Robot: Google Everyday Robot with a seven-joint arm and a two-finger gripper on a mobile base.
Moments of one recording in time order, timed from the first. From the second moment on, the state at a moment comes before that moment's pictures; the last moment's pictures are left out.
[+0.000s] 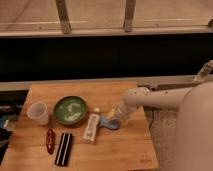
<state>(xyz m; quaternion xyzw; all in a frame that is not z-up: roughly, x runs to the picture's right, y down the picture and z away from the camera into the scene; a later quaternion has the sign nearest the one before) 0.056 0.189 0.836 -0.33 0.14 0.75 0.56</state>
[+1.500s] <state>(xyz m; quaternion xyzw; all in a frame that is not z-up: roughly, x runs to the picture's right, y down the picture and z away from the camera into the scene) 0.152 0.180 0.819 -0.25 0.22 0.78 0.52</state>
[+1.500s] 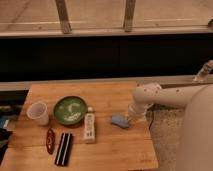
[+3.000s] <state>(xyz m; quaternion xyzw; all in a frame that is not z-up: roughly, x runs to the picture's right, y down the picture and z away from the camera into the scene) 0.063 0.175 0.767 -0.29 0.24 0.68 0.63</state>
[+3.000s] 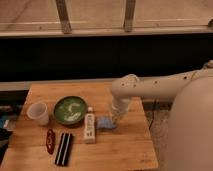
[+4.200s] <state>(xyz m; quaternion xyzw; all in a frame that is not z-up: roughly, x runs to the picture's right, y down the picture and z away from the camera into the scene) 0.138 0.162 0.848 -0.27 0.32 0.71 0.57</state>
